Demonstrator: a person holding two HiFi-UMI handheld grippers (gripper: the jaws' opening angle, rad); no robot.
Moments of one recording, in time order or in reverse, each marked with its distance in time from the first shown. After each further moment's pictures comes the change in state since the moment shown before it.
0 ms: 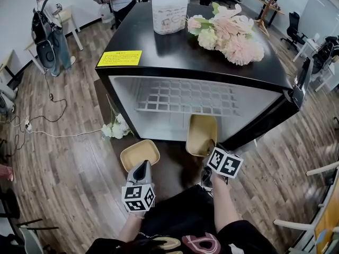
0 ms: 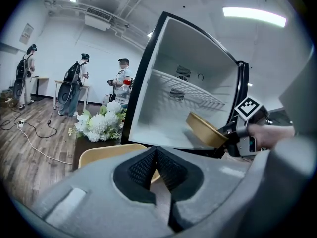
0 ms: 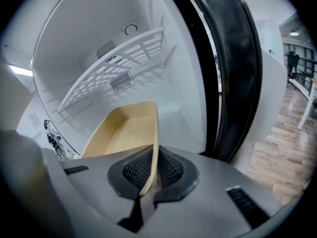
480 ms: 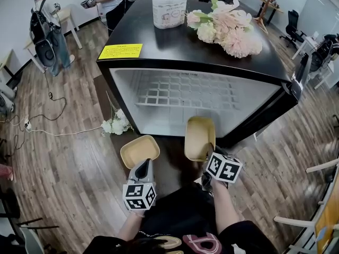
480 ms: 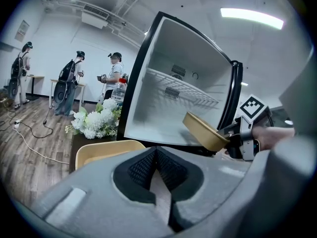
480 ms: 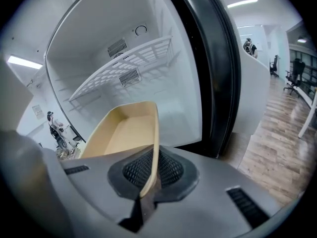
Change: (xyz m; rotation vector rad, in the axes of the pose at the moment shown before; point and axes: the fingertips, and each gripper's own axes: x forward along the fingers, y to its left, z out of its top) left arm -0.008 -0.011 -0.008 0.014 0.015 -0.045; right arm -0.023 0.005 -0.028 -0.056 0.024 0.027
